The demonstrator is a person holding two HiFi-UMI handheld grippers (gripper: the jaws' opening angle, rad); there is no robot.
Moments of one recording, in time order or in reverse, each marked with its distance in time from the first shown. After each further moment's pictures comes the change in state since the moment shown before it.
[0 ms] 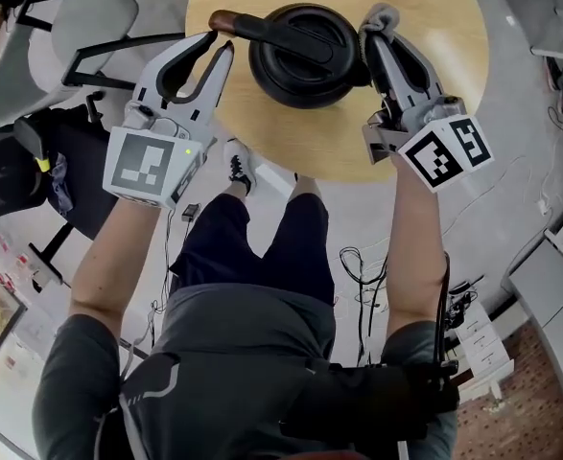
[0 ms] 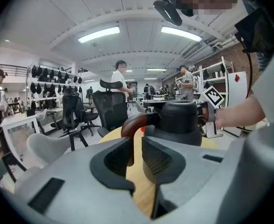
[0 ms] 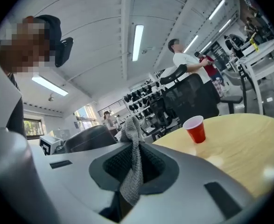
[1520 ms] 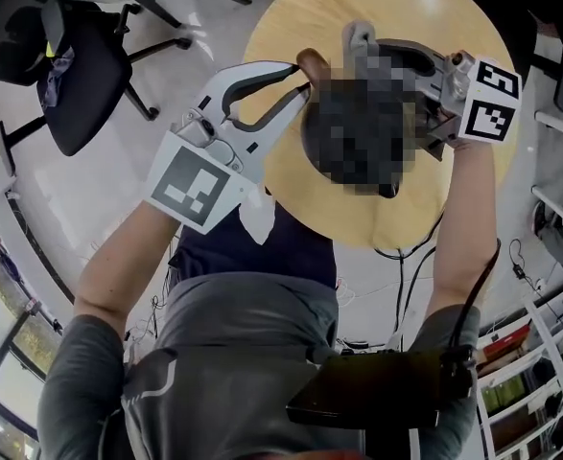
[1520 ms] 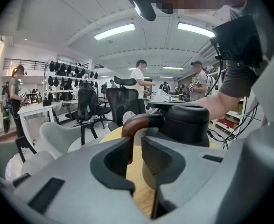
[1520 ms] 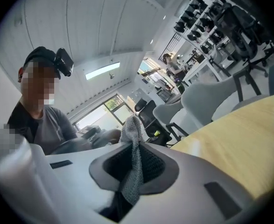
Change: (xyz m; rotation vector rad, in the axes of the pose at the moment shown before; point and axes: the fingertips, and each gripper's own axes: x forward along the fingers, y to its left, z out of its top) left arm 0.000 0.004 0.006 -0.193 0.012 0.167; right arm 0.132 0.075 -0.030 0.049 0.759 0.991
